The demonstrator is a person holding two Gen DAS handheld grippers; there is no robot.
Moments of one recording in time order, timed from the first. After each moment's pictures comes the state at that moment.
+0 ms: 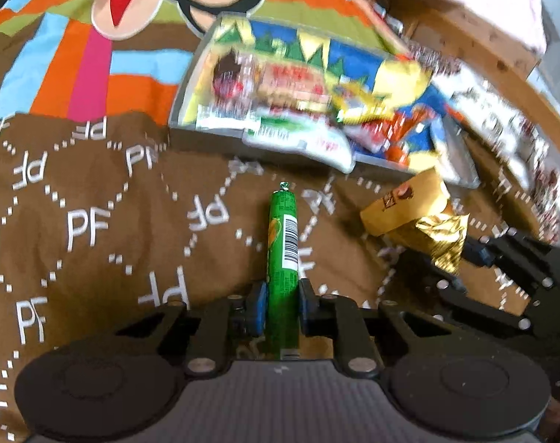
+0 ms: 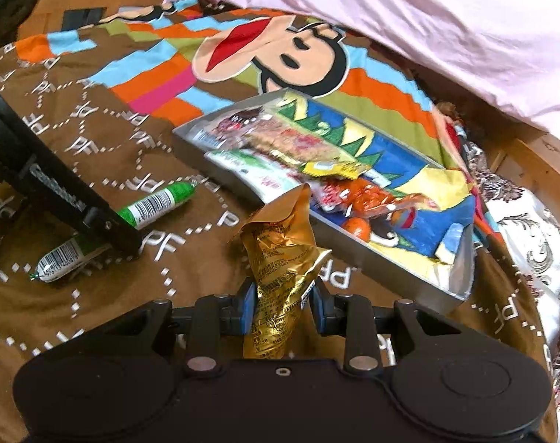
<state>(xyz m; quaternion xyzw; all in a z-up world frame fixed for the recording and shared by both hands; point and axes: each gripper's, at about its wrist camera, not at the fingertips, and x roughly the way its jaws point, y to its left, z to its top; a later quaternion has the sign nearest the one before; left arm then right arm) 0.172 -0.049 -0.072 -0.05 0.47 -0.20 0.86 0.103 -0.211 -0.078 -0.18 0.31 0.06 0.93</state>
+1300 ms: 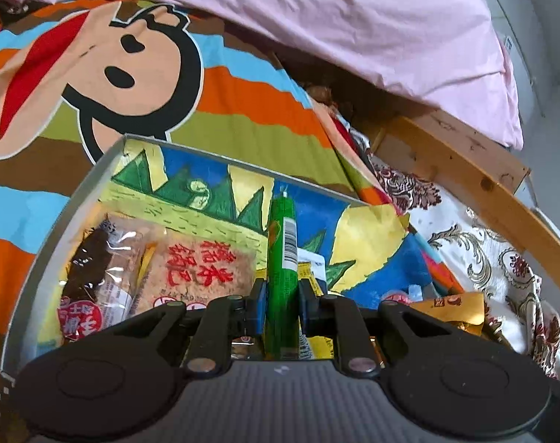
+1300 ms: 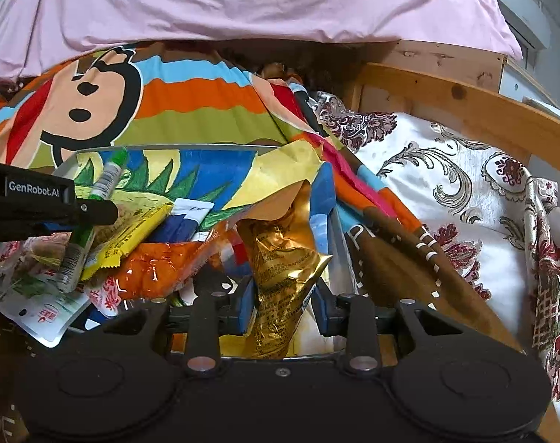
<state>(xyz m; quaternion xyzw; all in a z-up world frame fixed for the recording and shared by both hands) 0.308 -0.131 -0.074 -0.12 0.32 -0.25 0.91 0.204 -0.308 -0.077 0.00 0.29 -0.15 0.94</state>
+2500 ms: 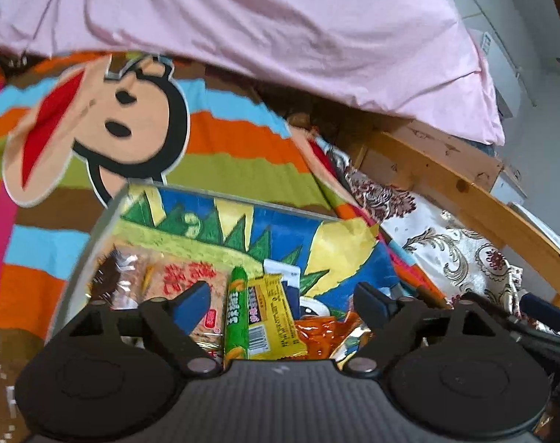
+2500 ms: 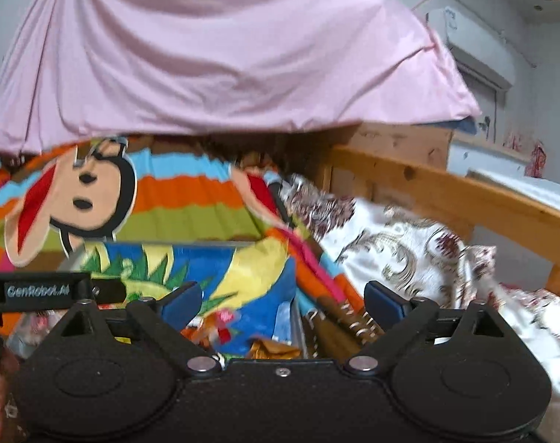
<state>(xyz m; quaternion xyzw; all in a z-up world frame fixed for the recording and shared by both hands) 0.249 -0.135 -0.026 -0.08 0.27 -0.24 0.93 0.138 -0.319 0.001 0.02 0.16 -0.17 0.97</state>
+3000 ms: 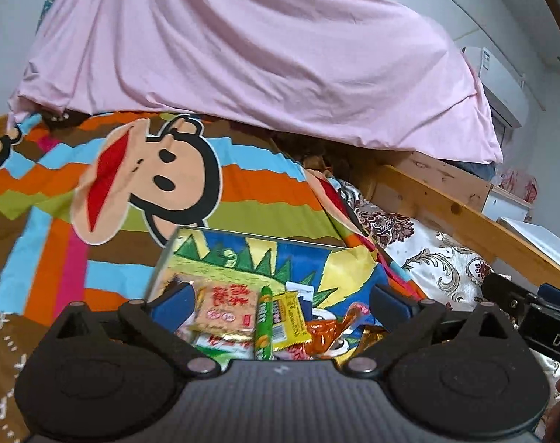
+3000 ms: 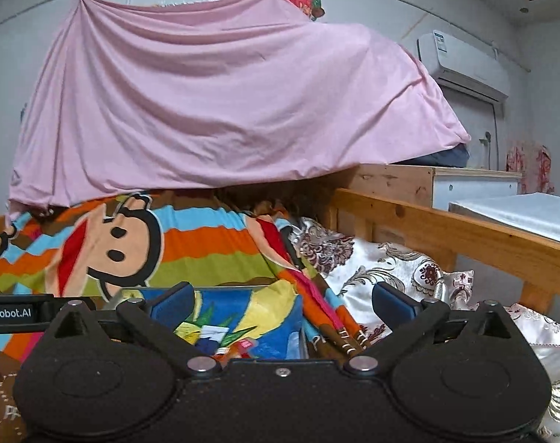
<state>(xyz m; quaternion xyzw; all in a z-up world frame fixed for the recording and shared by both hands) 0.167 -0.102 0.028 -0.06 0.22 -0.19 0.95 0.068 -0.310 0.039 0.04 0.11 -0.14 0.98</state>
